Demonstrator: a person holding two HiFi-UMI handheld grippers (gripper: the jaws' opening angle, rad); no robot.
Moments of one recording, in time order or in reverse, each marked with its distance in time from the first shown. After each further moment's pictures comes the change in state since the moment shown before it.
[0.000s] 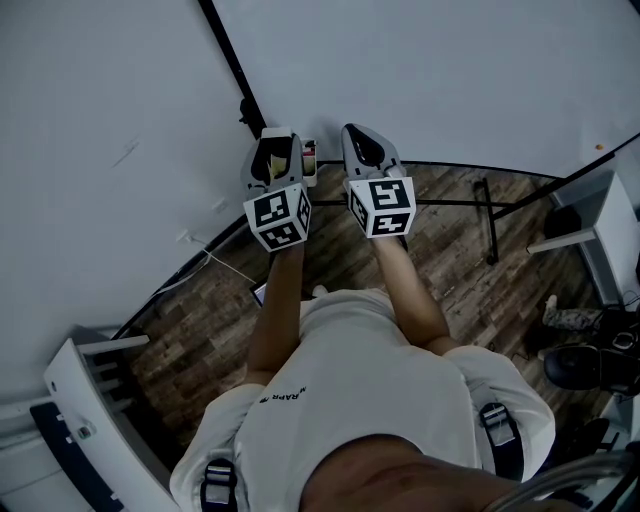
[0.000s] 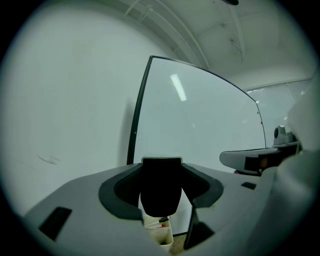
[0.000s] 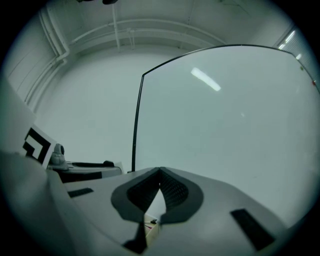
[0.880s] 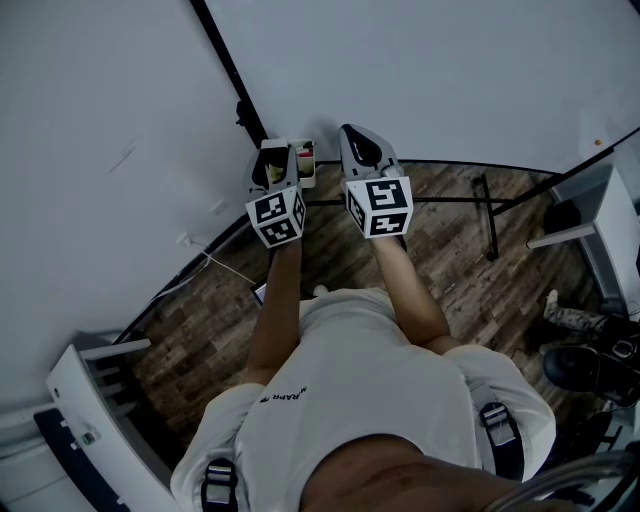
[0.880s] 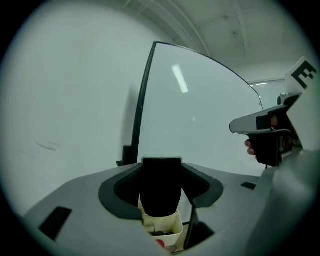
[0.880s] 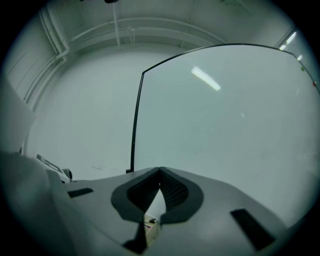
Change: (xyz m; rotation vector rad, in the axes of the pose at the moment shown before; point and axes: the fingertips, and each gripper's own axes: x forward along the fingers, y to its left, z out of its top) left arm 0.018 0.019 -0.064 0.003 0.084 0.007; right arm 0.004 -0.002 -0.004 -0.007 0.010 -0.007
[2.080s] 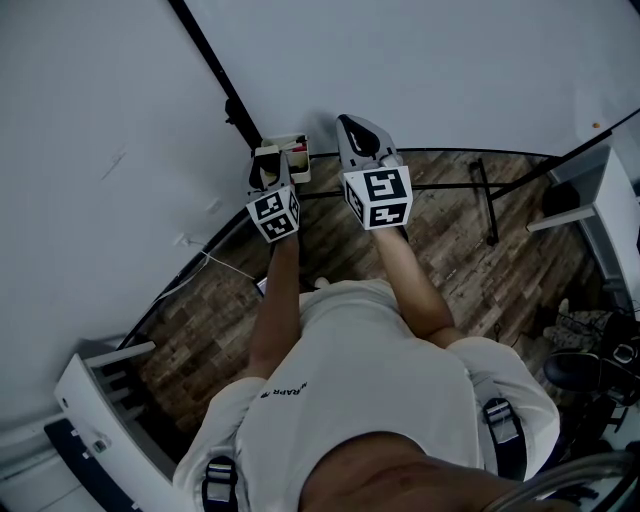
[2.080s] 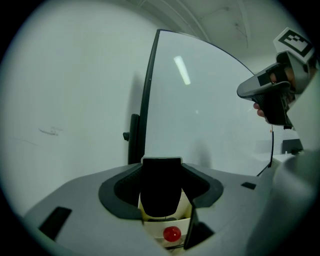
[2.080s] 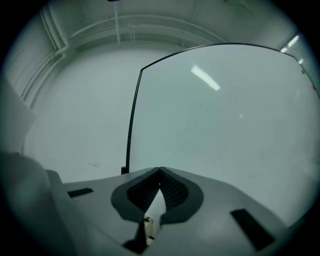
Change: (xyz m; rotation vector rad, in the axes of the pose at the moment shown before) left arm 0.022 0.020 -0.073 0.009 0.066 0.040; right arm 0.002 -0.015 -0.003 -0.015 0.017 -0.025
